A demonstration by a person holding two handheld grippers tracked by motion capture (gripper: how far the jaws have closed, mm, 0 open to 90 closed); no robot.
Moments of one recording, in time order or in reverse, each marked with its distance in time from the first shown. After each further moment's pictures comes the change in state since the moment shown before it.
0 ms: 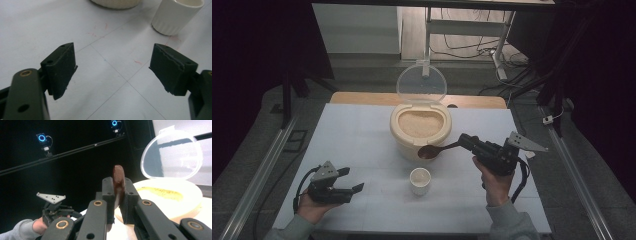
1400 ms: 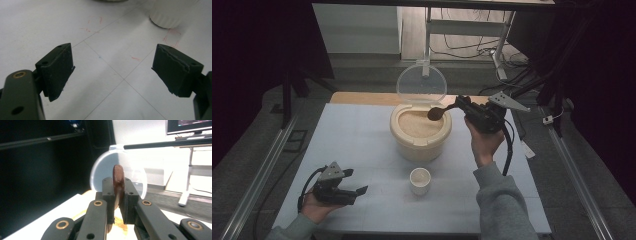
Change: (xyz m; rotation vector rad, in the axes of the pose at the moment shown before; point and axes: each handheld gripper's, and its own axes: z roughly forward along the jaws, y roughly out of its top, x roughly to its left) left arm -0.003 0.001 0.011 0.045 -0.024 0.022; right arm -0.042 0.050 0.073 0.061 -0.334 -0.134
